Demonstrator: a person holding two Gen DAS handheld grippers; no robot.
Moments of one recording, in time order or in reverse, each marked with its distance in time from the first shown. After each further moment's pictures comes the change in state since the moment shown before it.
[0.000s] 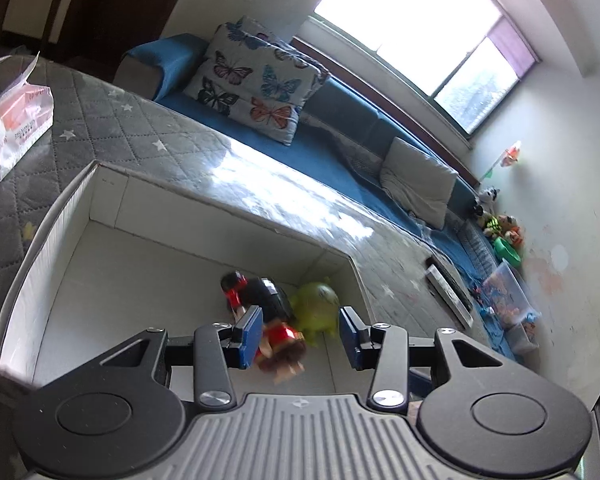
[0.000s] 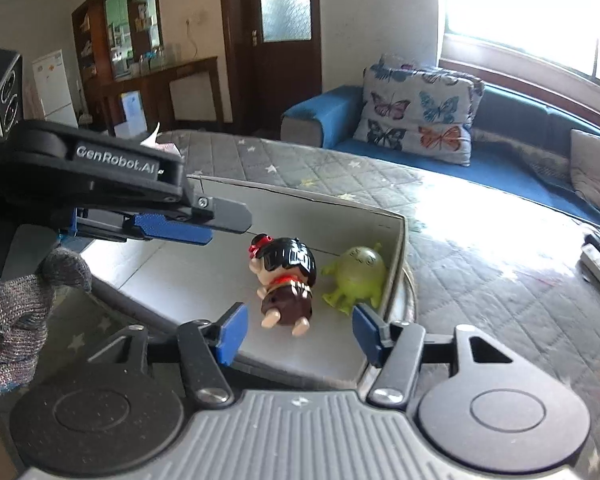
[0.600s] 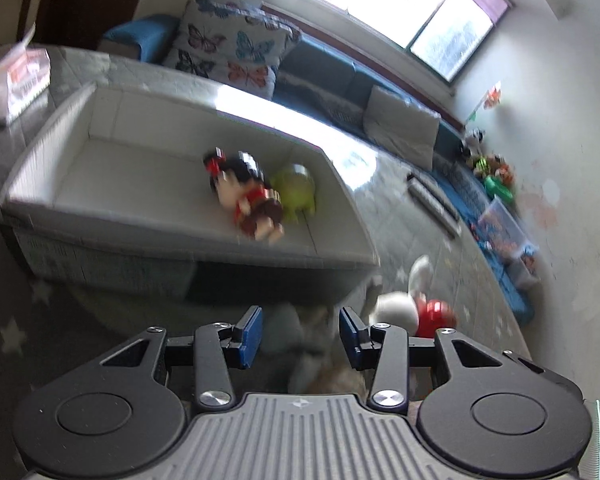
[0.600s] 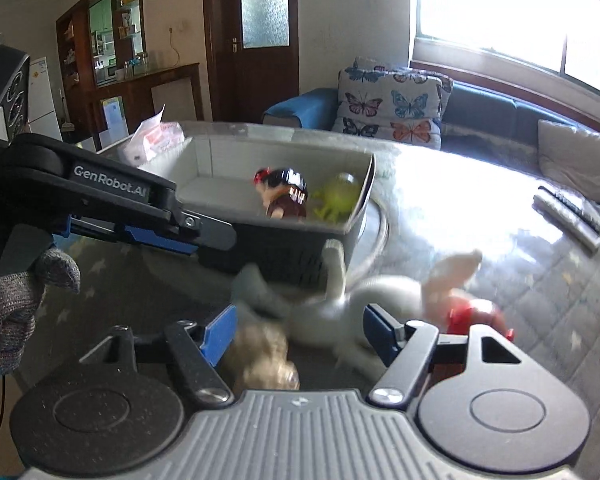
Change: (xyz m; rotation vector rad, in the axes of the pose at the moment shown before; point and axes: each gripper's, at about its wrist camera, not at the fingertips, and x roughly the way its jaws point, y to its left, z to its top) left arm -0.022 -0.015 -0.094 0.114 0.118 -0.007; right arm -0.063 0.025 -0.090 0.025 -0.002 -0.063
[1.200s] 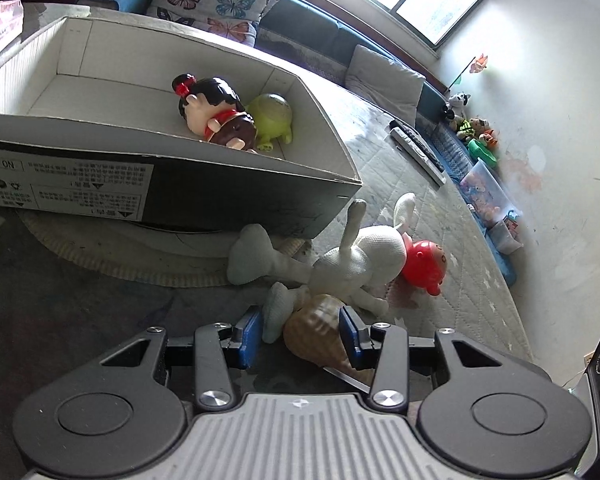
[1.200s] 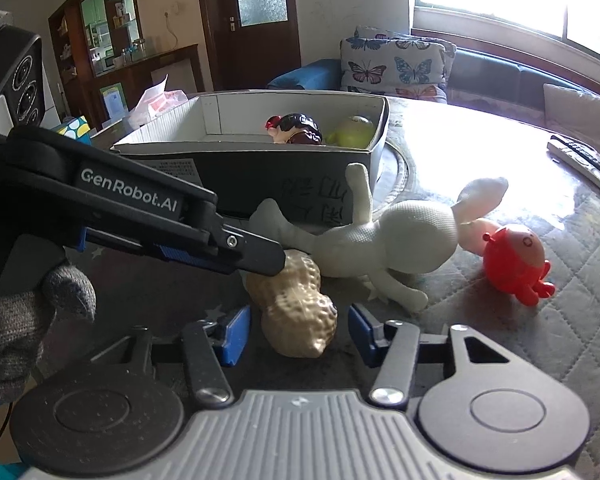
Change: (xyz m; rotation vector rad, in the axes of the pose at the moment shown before) left arm 0.021 -0.007 -0.027 -0.001 0.114 -0.066; right arm 0.012 0.009 -0.032 0.056 0.057 0.036
